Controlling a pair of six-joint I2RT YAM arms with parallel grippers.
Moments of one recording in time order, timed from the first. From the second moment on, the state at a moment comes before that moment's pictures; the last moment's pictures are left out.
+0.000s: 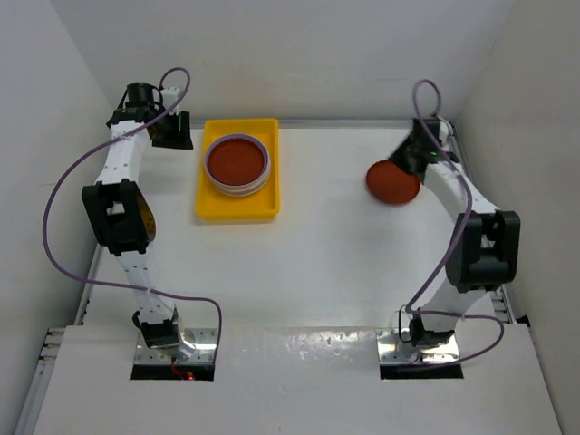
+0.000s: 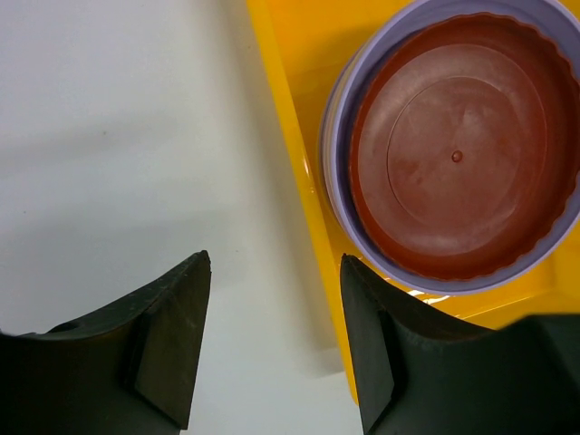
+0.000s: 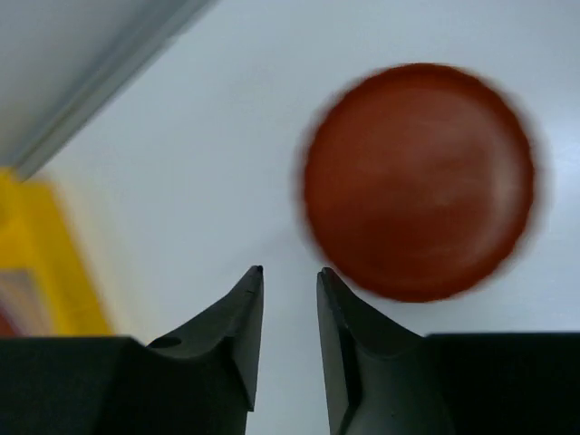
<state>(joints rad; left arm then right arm) 0.15 2.05 1.97 -0.77 0.31 0.19 0.12 1.73 1.34 -0.28 0.10 0.63</state>
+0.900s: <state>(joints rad) 0.14 1.98 2.00 -0.77 0.32 0.22 -0.17 2.07 1.41 -0.43 0.12 0.61</state>
